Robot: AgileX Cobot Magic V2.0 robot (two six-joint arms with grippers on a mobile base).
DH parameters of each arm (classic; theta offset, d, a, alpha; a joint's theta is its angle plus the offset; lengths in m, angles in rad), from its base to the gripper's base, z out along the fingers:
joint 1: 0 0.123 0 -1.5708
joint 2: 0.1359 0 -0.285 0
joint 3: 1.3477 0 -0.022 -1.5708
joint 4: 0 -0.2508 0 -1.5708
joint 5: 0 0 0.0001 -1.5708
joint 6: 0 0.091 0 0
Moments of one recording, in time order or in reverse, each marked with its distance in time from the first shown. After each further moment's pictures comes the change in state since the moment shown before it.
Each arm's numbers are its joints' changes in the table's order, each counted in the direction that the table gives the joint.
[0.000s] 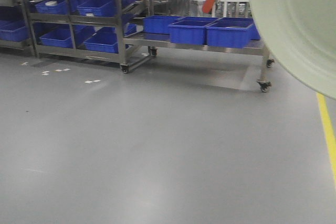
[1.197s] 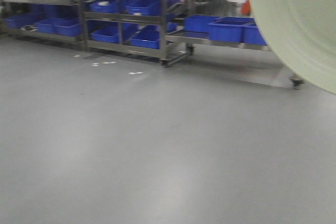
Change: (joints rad) left arm 0.000 0.000 0.000 0.000 0.000 0.000; right arm 0.000 0.000 0.000 0.002 0.000 0.000
